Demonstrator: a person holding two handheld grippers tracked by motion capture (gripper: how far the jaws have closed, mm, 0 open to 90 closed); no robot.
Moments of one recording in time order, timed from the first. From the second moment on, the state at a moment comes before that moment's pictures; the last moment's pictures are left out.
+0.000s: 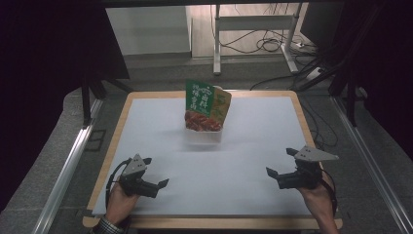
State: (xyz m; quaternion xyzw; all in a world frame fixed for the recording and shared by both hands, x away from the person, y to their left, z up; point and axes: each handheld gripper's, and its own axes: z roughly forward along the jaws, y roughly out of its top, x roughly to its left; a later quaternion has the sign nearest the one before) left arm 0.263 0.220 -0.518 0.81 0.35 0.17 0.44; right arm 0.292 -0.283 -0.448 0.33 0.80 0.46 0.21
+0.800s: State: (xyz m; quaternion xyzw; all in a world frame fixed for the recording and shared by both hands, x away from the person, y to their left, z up) left arm 0.264 0.218 -0.518 0.82 0.35 0.17 0.43; right arm 0.290 -0.305 -0.480 0.37 0.80 0.44 0.17
